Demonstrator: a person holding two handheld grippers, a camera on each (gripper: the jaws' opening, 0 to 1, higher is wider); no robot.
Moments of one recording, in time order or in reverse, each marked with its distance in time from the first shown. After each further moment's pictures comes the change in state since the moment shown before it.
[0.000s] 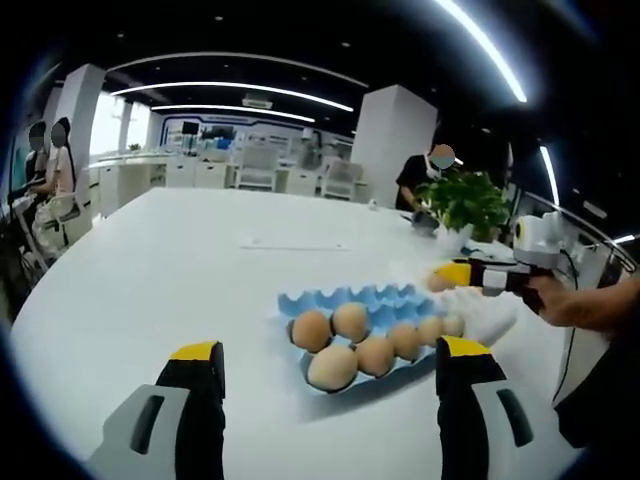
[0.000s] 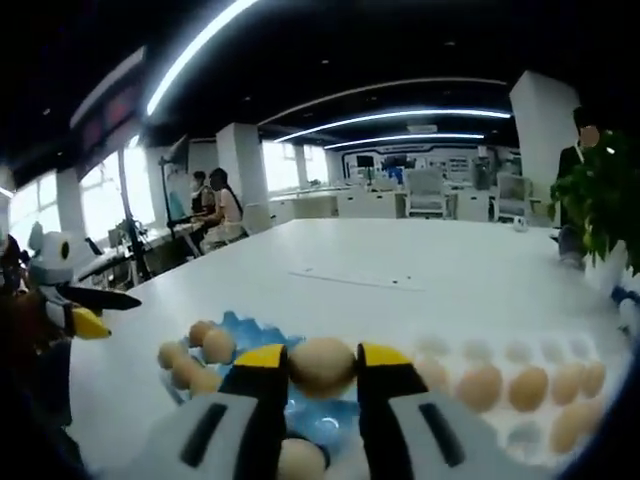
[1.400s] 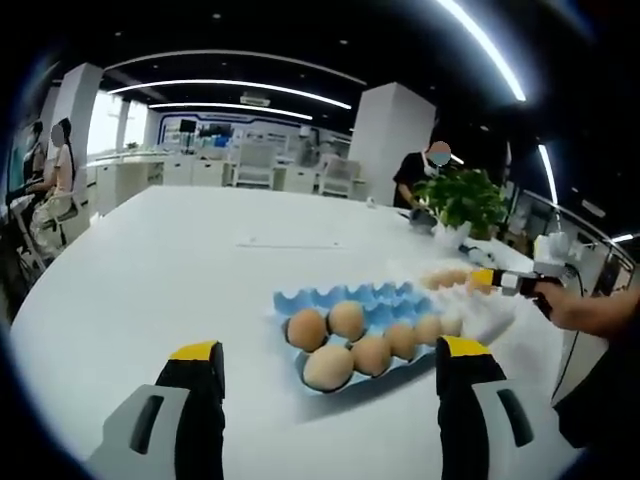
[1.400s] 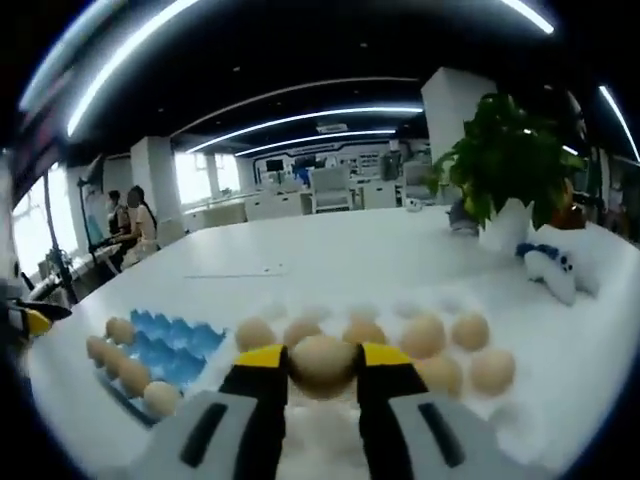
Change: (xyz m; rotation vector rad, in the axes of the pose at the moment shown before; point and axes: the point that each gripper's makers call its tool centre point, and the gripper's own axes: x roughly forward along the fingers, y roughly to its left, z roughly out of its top) left arm 0.003 -0.004 -0.002 0.002 0.012 -0.007; right arm -0.084 -0.127 -0.029 0.123 -0.018 -0.387
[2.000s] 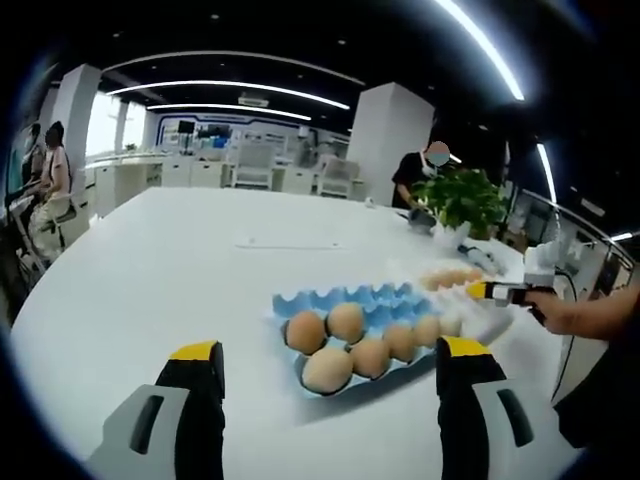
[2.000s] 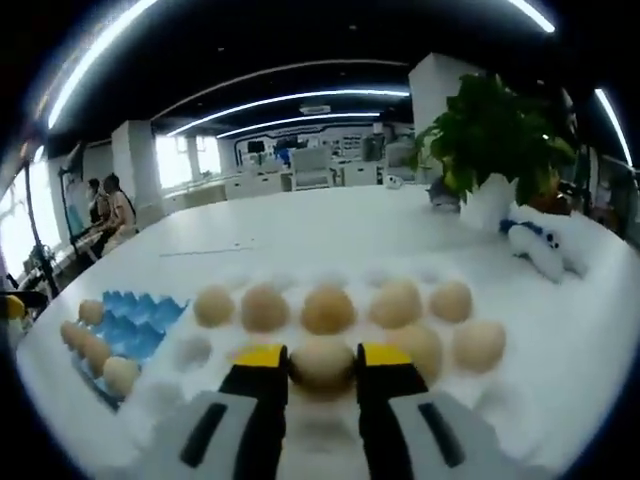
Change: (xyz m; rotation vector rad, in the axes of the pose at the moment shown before) left arm 0.001 0.000 0.003 0.004 -0.002 0.000; right arm 0.006 -0.034 -0.030 0.054 0.060 -0.092
